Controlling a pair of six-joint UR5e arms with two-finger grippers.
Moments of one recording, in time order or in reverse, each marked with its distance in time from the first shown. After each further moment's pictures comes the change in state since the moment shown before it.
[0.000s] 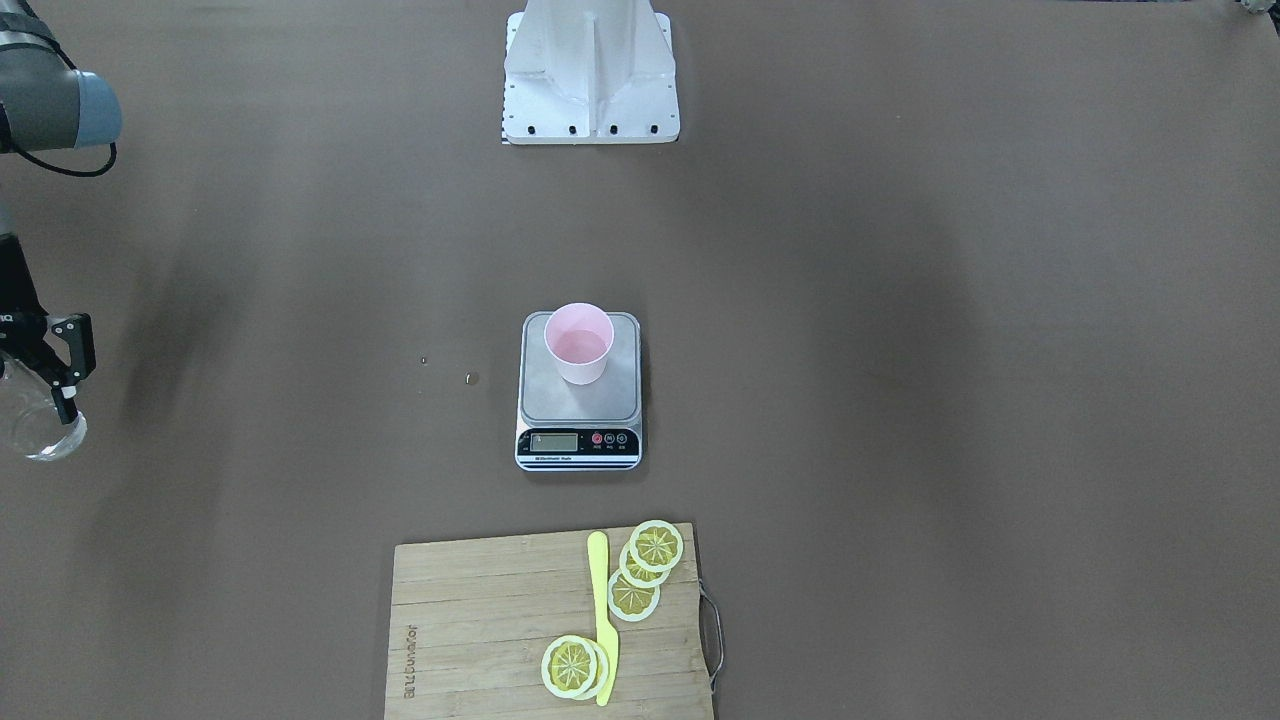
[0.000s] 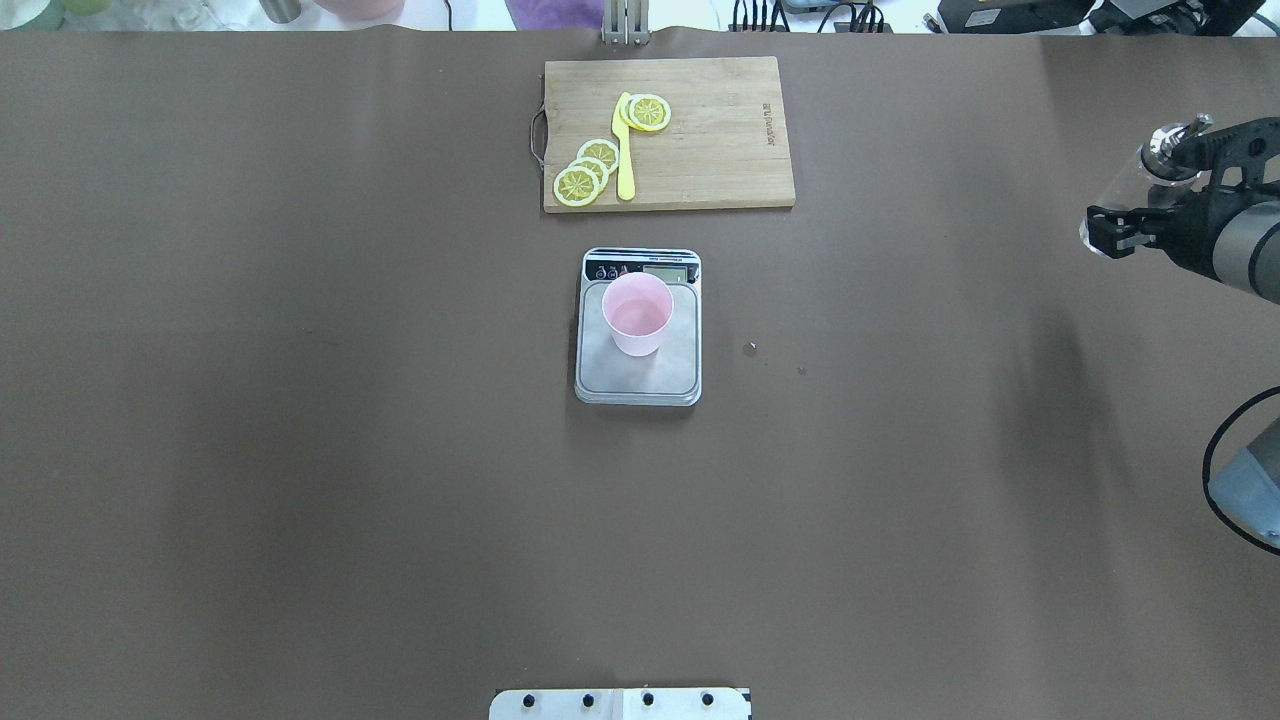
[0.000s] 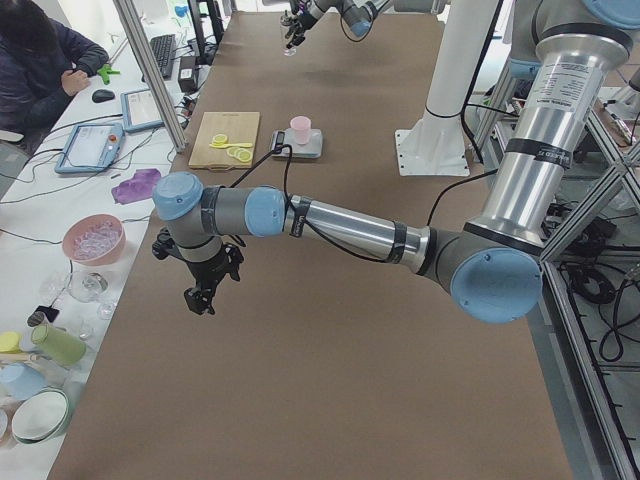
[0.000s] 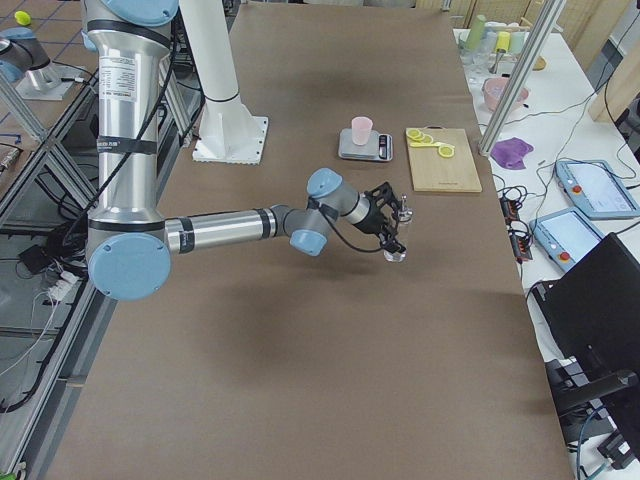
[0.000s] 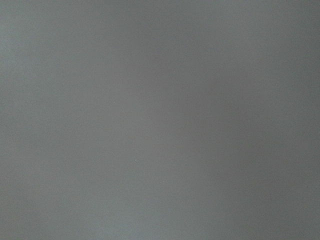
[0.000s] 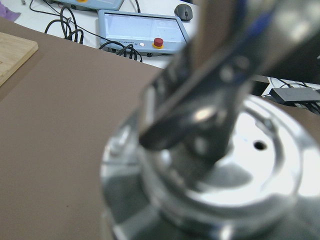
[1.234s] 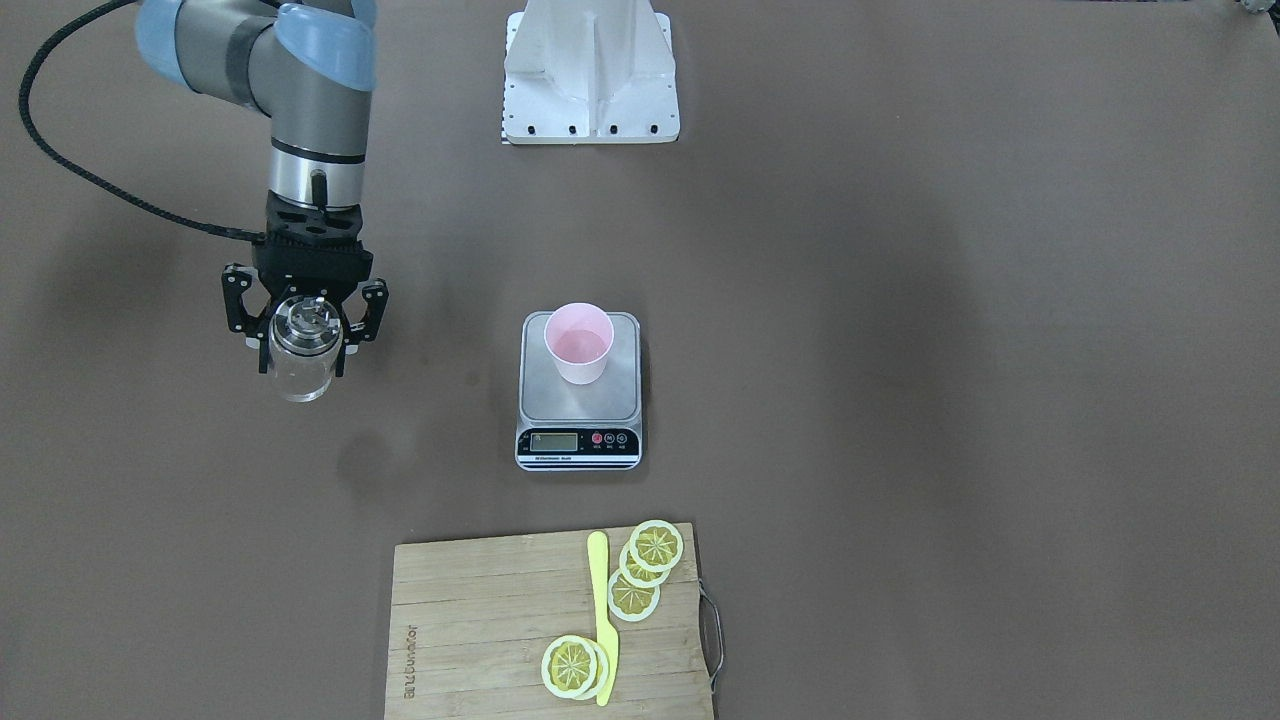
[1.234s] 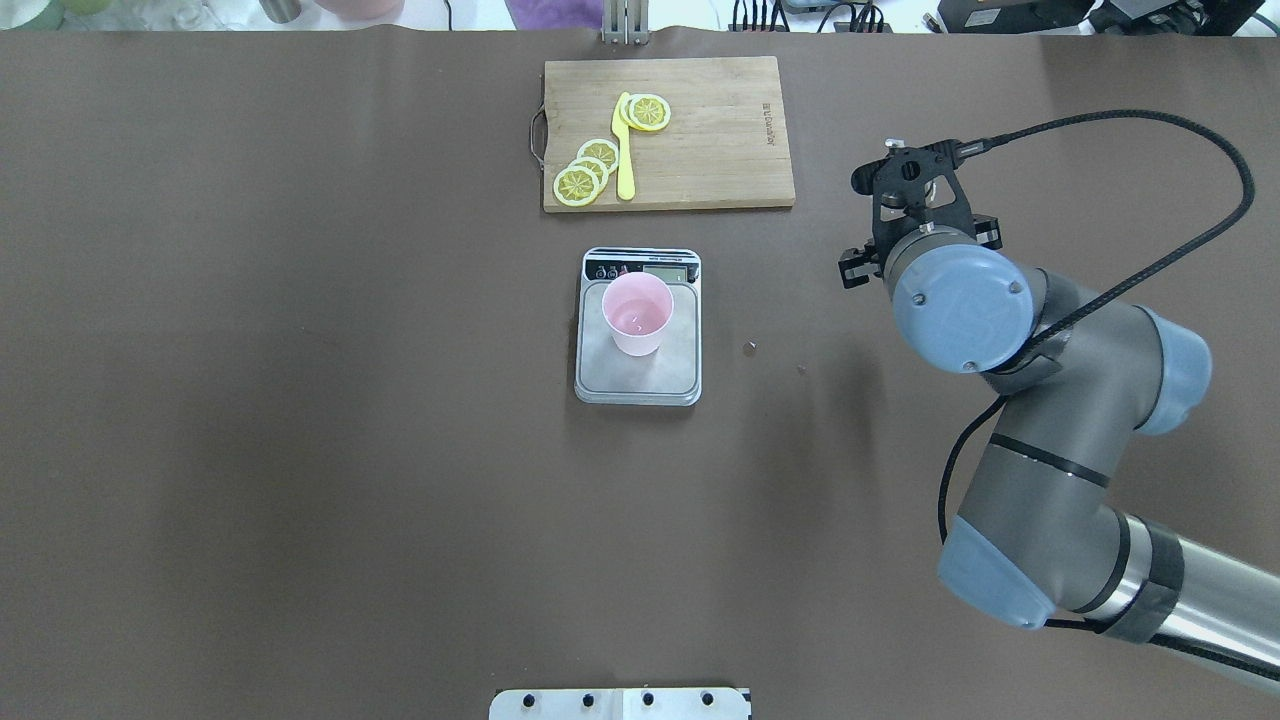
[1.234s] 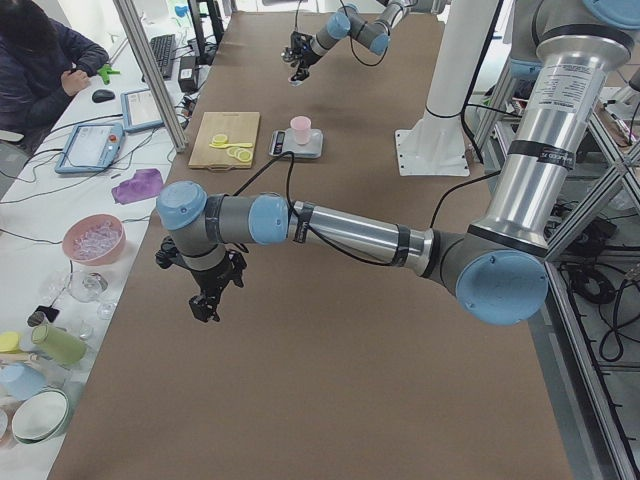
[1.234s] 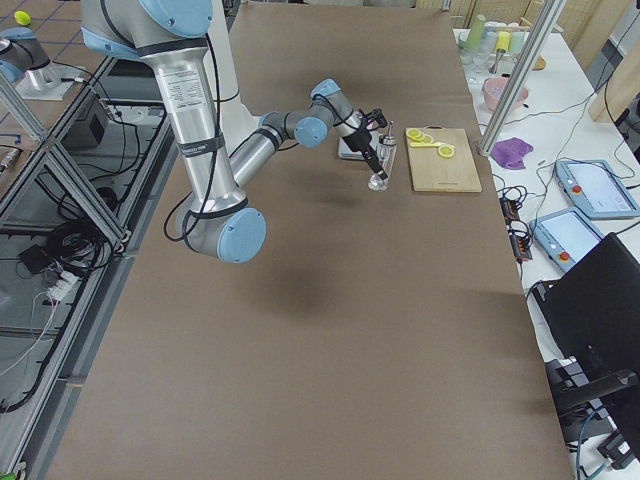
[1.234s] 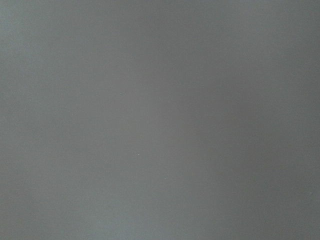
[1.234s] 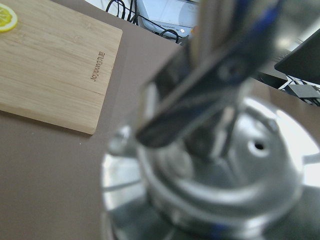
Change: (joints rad) left arm 0.000 0.018 0.008 -0.008 0.001 -0.013; right arm -0.374 0.457 0.129 -0.937 -0.350 0.258
